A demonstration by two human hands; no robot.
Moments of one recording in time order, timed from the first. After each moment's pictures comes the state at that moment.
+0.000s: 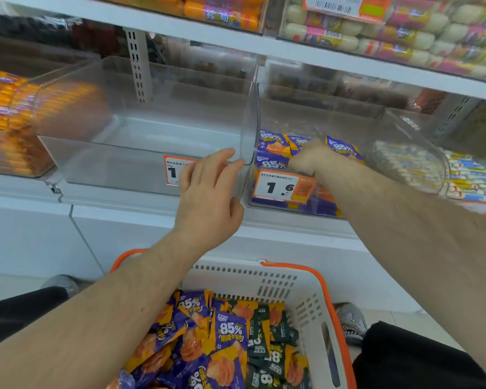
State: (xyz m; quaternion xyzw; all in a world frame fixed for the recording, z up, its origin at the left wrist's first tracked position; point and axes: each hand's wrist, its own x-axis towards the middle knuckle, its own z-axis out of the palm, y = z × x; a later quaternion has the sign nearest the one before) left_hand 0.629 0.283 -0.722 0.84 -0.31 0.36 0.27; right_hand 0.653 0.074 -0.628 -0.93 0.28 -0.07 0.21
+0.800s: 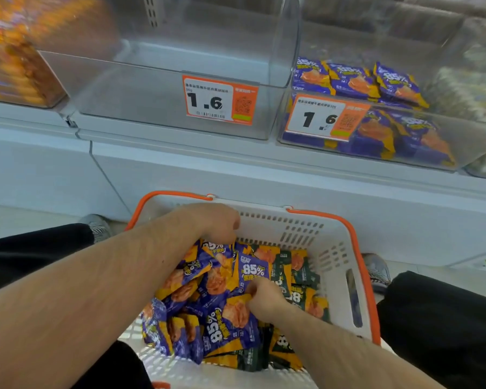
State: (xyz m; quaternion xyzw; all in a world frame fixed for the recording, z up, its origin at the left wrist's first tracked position) left_hand 0.611 0.312 -0.799 0.88 -0.33 -0.33 -0.03; right_hand 0.476 0.188 -0.949 -0.86 0.21 0.33 0.32
